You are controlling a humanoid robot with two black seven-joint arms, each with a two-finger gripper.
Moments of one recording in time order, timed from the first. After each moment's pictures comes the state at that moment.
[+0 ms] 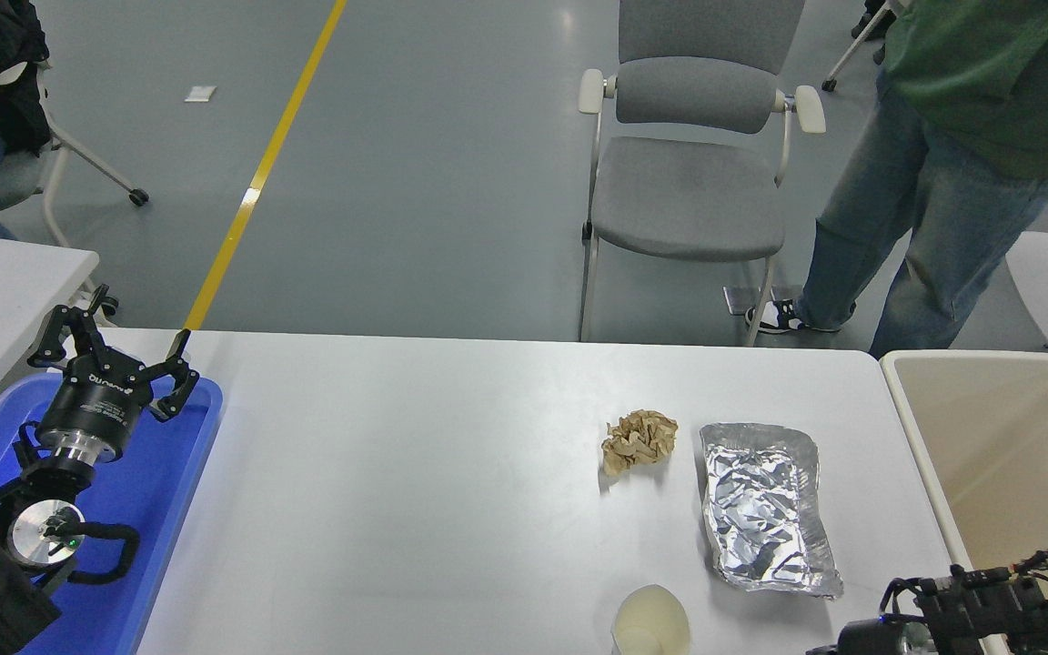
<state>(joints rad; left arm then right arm) -0.56 0.46 -0.57 -0.39 -0.23 -0.70 -0.60 0.56 -0.88 0.13 1.70 -1.38 0.27 0.05</state>
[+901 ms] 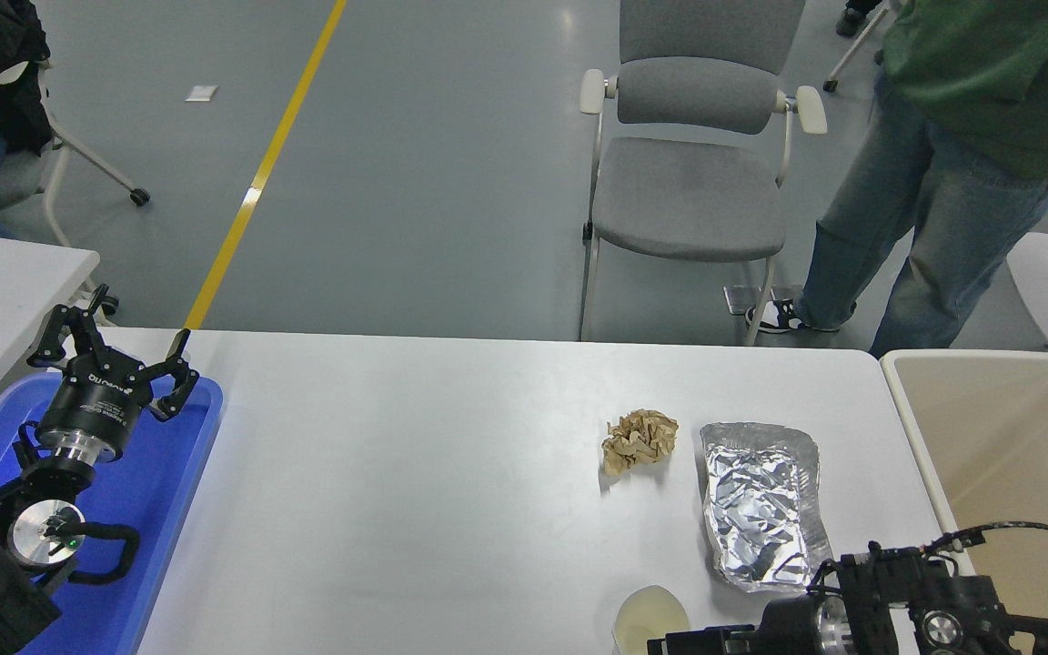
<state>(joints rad) -0.56 0.46 -0.57 -0.39 -0.23 -0.70 -0.60 0.54 -0.67 0.18 1.55 -1.29 0.27 -0.06</state>
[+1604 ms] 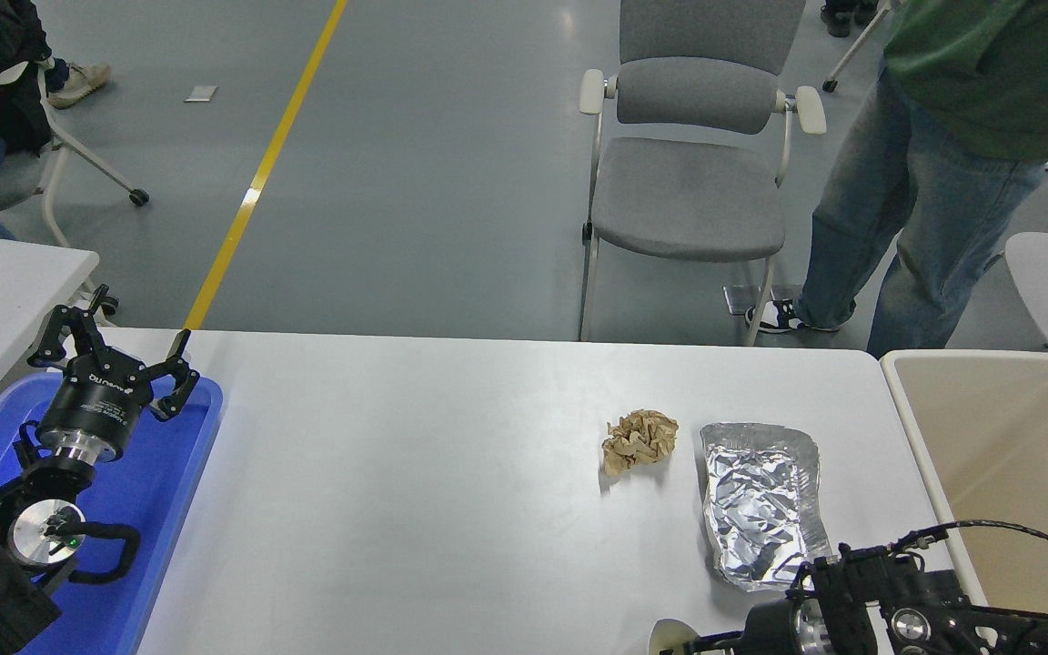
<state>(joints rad) -0.56 0.46 -0.57 -0.39 -0.23 -0.70 -0.60 0.55 -0.66 0.19 1.55 -1.35 0.35 -0.09</state>
